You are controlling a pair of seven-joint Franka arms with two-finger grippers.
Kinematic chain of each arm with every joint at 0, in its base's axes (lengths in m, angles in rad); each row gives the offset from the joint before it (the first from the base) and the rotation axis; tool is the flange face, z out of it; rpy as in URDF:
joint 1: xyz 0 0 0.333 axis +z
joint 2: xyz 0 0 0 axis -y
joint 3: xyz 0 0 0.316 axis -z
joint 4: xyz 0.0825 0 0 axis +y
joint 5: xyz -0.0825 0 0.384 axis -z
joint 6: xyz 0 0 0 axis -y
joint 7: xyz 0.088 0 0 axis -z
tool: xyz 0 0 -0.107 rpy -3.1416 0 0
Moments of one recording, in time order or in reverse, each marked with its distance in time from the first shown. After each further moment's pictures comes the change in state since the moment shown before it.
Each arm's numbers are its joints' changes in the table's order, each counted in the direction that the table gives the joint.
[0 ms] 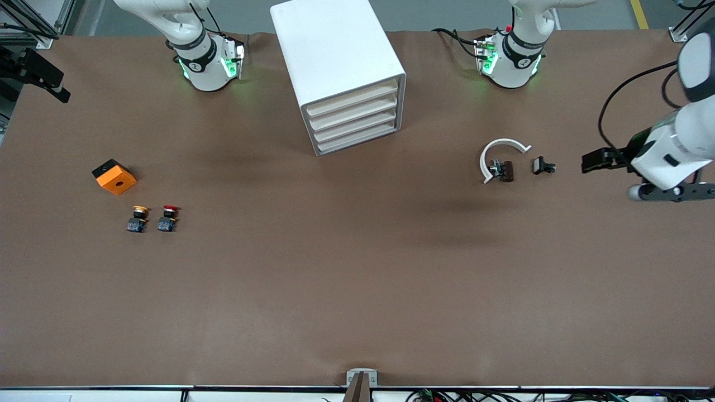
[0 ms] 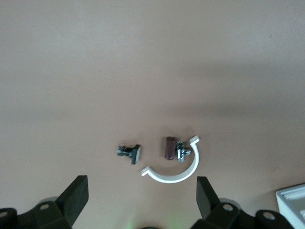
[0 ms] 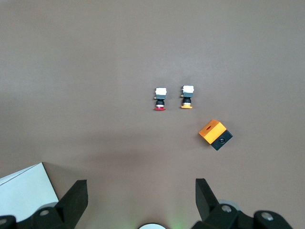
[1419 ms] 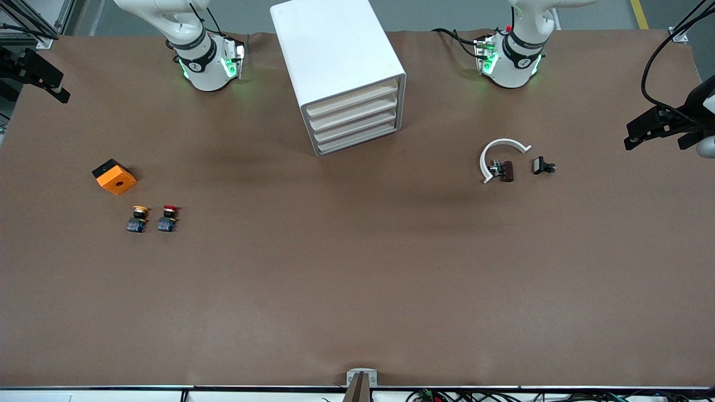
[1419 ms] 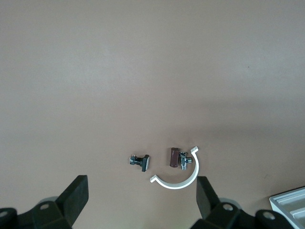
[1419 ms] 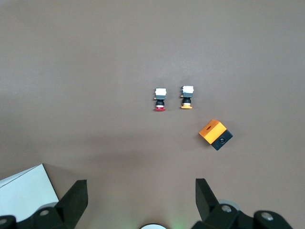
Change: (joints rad) left arm 0.009 0.092 -0.035 -0.184 -0.014 -0.116 0.069; right arm 0.000 0.000 0.000 0.000 0.000 0.002 0.005
